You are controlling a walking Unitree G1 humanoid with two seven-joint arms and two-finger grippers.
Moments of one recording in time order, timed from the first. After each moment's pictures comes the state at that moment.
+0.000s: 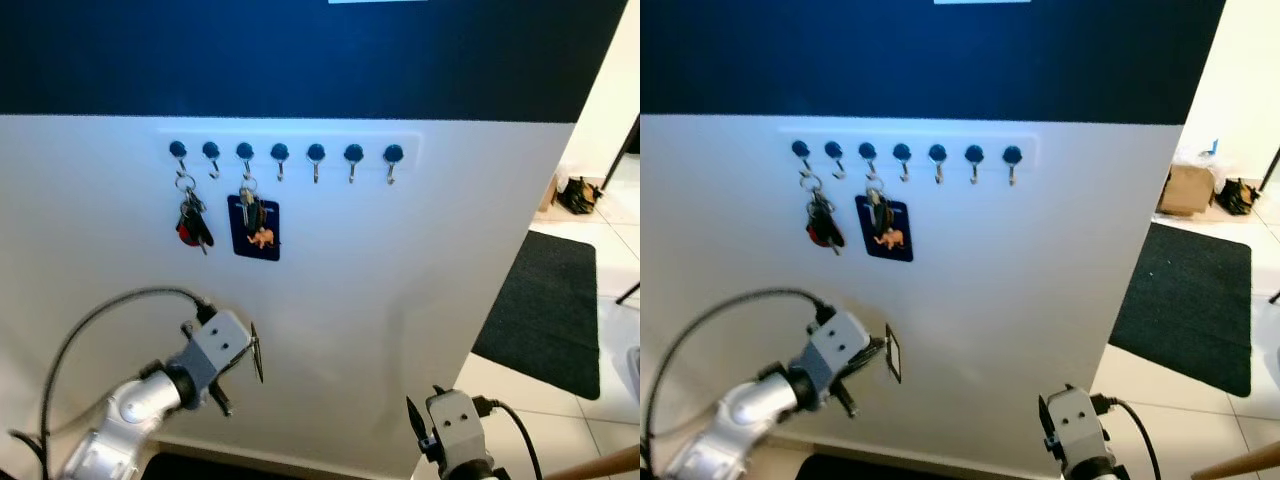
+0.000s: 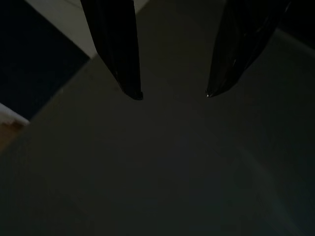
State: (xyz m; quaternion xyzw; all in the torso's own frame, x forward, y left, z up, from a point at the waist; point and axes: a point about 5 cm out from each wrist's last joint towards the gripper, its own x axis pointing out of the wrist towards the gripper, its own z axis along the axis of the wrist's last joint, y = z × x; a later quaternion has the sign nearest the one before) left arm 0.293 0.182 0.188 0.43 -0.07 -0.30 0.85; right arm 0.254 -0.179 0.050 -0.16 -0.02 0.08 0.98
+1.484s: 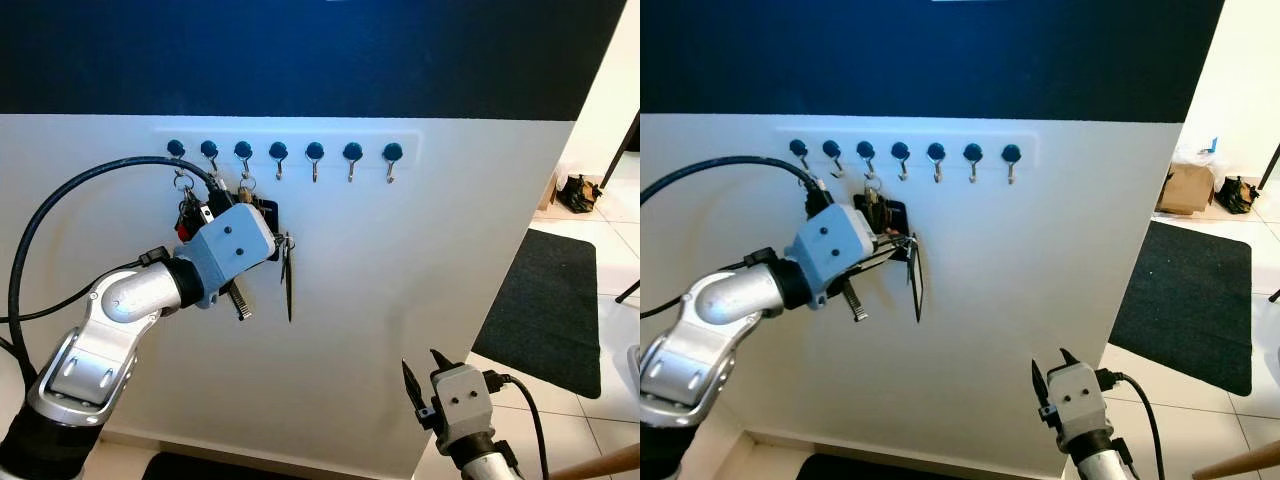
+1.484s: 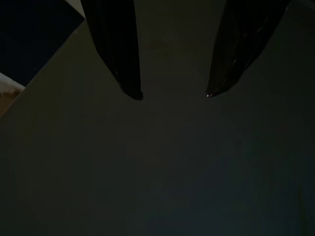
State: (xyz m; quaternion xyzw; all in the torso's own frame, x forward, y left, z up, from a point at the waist) left arm 0.282 0.142 0.294 0.35 -0.17 -0.35 0.85; right arm 0.255 -0.168 0.095 -0.15 -0.09 0.09 0.98
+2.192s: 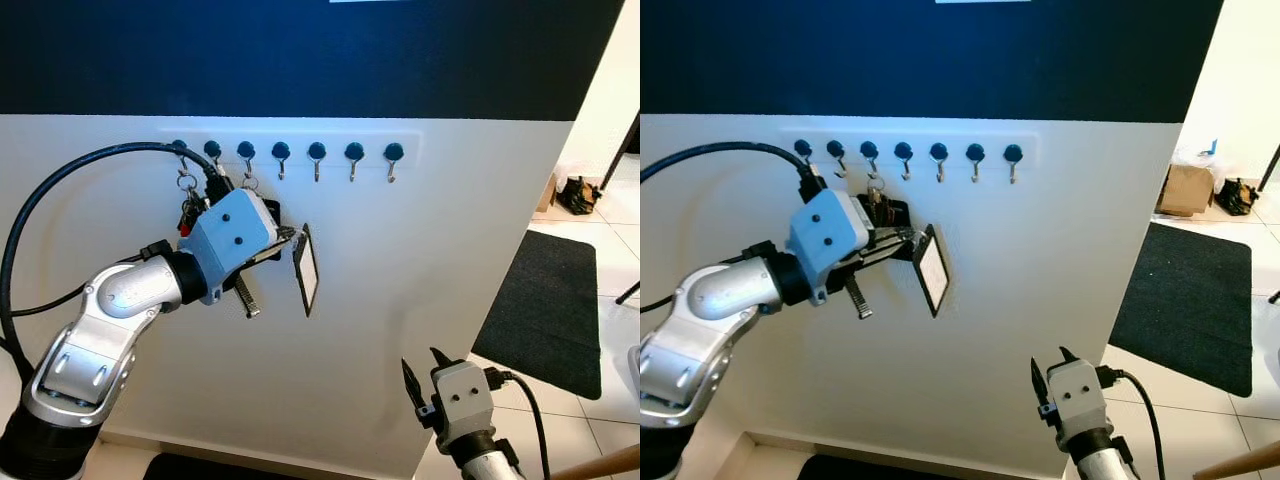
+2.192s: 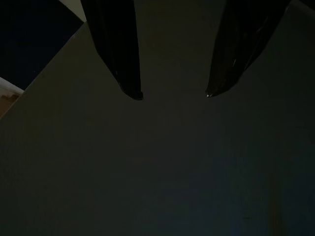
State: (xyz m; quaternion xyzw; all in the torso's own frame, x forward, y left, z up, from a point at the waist) left arm 0.272 0.134 0.307 0.32 -0.19 -0.38 0.85; right arm 0.253 -0.168 0.094 -0.15 -0.07 0.09 0.98
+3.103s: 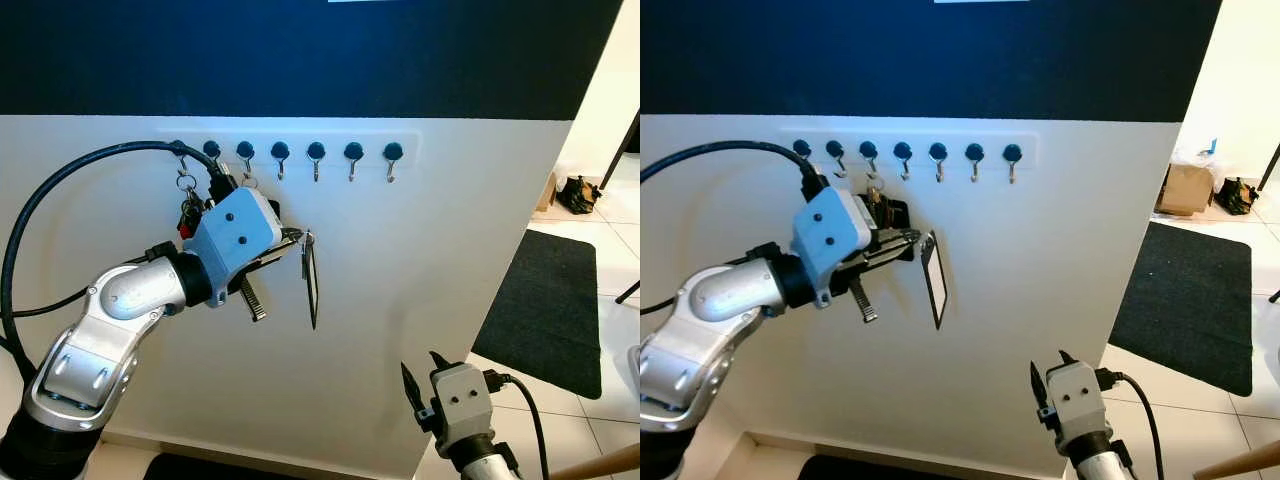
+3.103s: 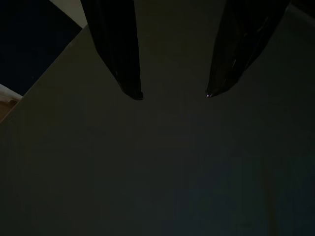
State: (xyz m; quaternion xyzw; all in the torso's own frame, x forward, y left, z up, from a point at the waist) left arm 0.271 0.130 0.305 0.31 -0.18 -0.38 0.85; right arm 0.250 -0.167 0.093 -0.14 -0.07 0.09 0.98
